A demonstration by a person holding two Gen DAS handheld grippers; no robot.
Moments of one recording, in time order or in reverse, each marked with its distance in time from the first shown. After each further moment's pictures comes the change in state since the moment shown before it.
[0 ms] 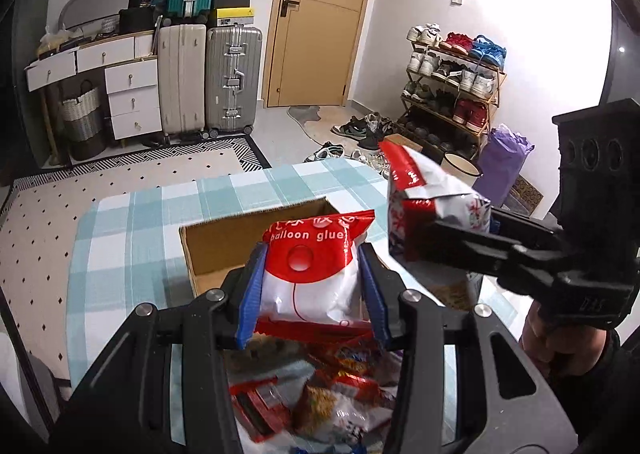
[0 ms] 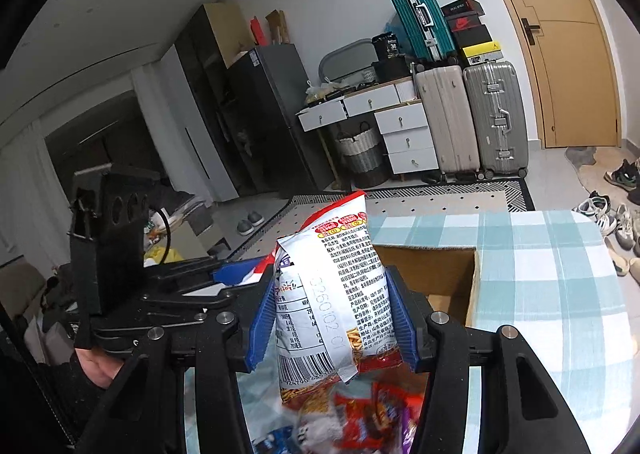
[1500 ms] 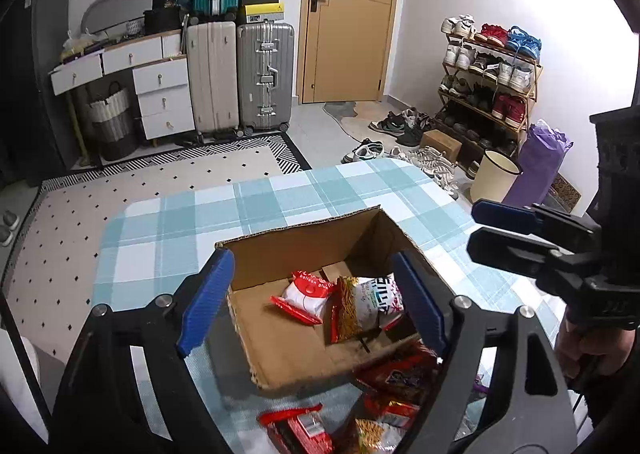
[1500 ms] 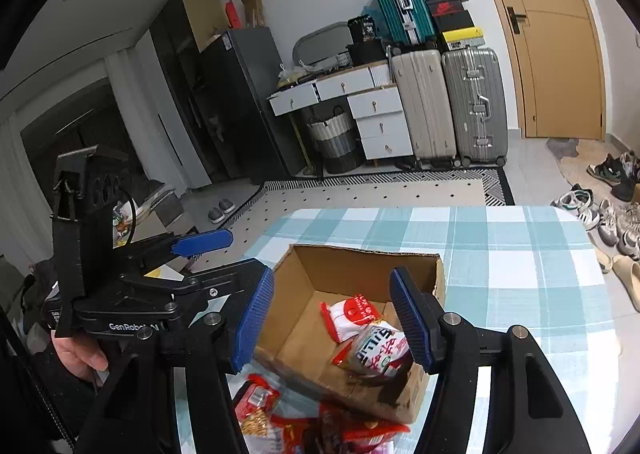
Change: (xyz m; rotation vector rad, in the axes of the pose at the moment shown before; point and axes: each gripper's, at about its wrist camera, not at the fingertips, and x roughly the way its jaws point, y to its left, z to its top) left arm 0.061 0.042 0.002 0.009 0.011 0.148; right arm 0.048 -0.056 0.011 -0.009 0.052 -0.092
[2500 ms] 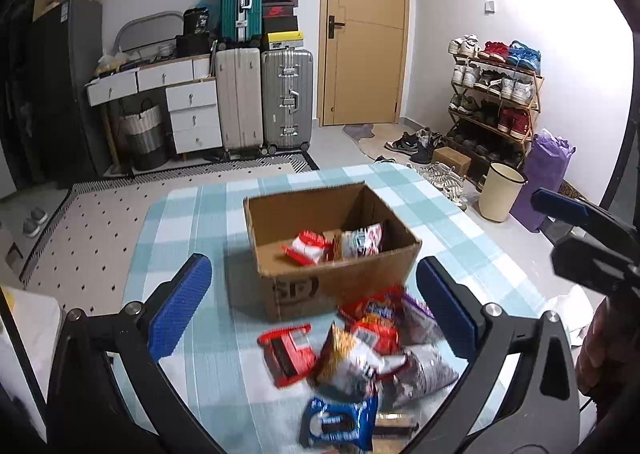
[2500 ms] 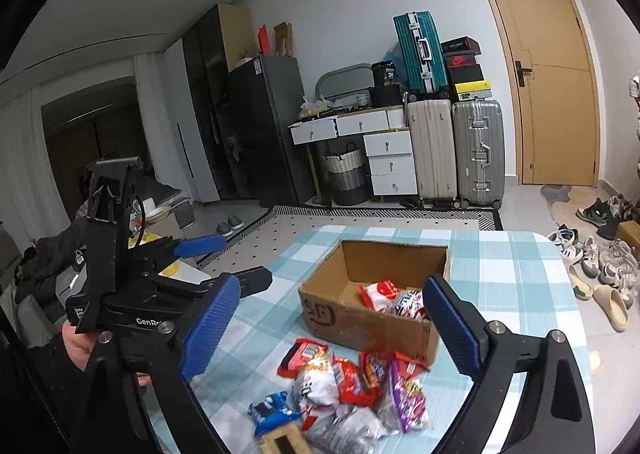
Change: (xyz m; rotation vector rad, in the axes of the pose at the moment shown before) left arm -0.150 -0.046 -0.088 -0.021 -0.096 0.090; right arm -0.135 0.095 -0.071 -0.108 -0.139 -0.022
